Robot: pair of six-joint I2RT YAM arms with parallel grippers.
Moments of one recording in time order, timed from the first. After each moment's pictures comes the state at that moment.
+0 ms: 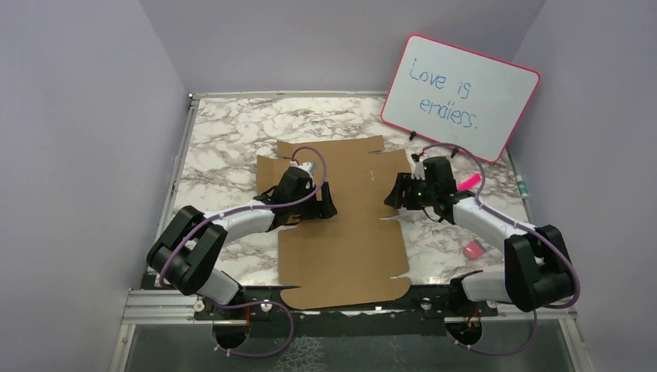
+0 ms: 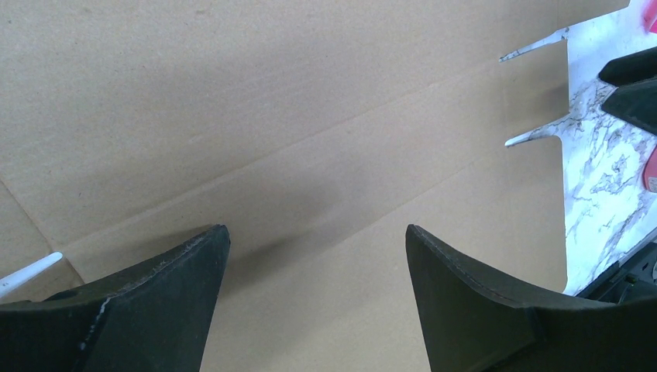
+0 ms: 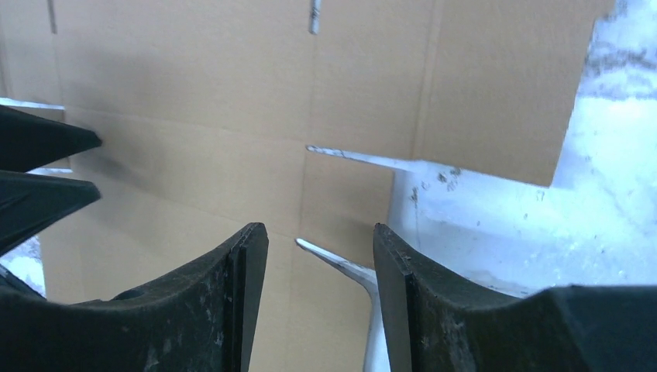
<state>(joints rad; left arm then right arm) -0.62 1.49 0.66 0.07 0.16 -0.61 0.30 1.32 0.65 -0.09 -0.30 0.35</state>
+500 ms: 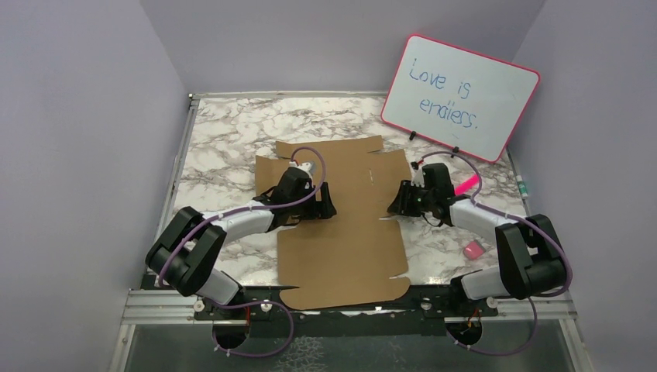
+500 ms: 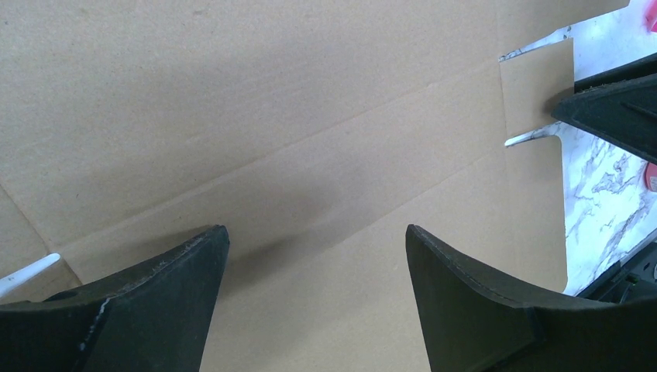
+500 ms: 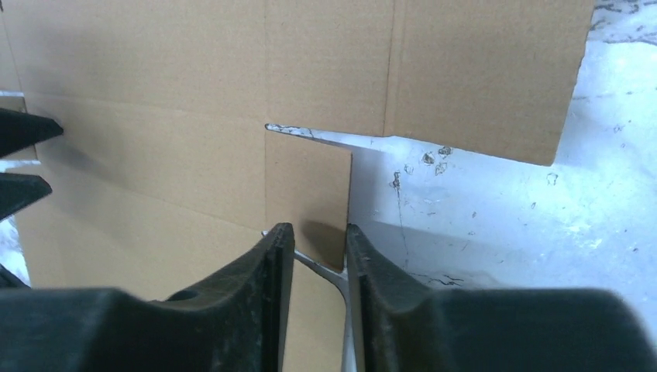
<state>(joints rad) -0.62 1.48 0.65 0.07 0.16 -0.61 0.29 1.41 0.57 -0.01 -0.33 0.39</state>
